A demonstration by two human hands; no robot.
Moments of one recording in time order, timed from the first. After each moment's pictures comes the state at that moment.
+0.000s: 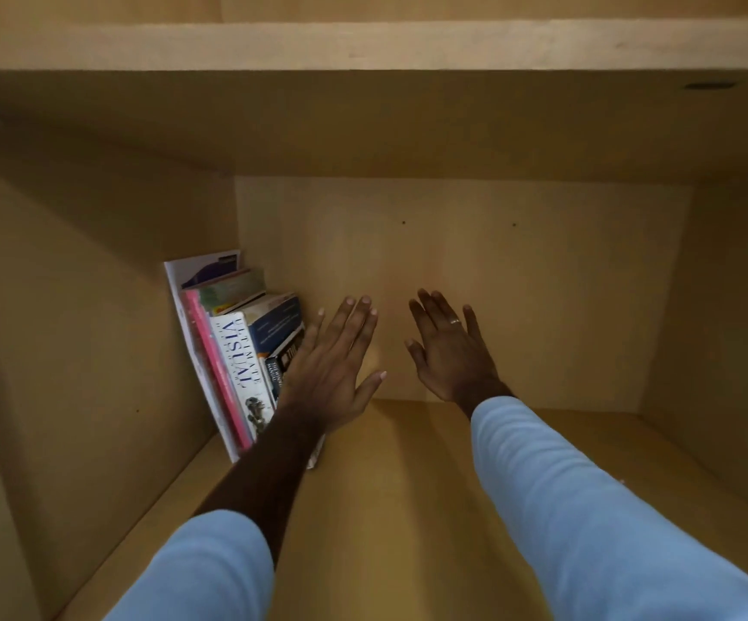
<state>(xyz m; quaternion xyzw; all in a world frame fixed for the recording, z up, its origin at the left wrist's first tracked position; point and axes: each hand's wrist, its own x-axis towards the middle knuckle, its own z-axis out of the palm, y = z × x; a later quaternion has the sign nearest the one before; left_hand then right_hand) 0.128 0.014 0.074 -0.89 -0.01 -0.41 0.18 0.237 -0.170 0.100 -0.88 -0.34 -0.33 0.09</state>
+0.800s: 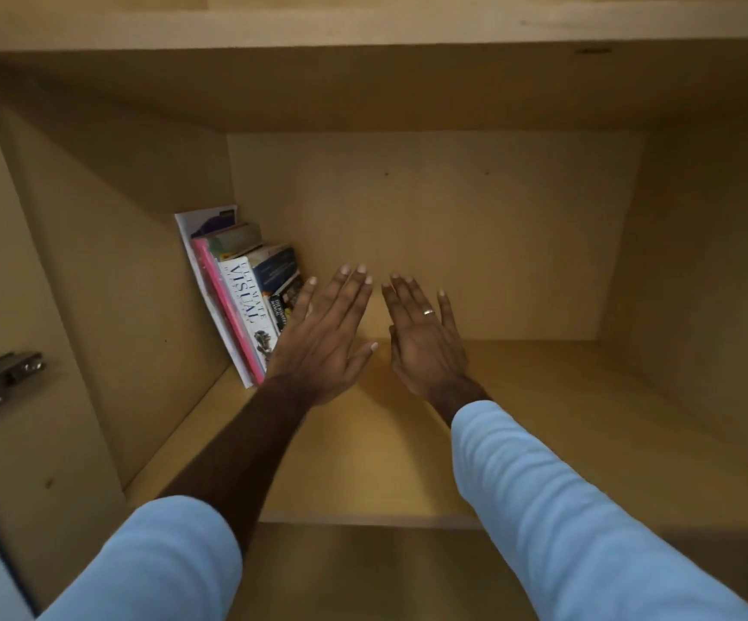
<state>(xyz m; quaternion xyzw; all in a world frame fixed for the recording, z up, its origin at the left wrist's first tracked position) 0.028 -0.029 0.063 -0.89 0.04 -0.41 0.18 0.110 -0.195 0.054 -0.86 -0.35 -0.35 0.12</state>
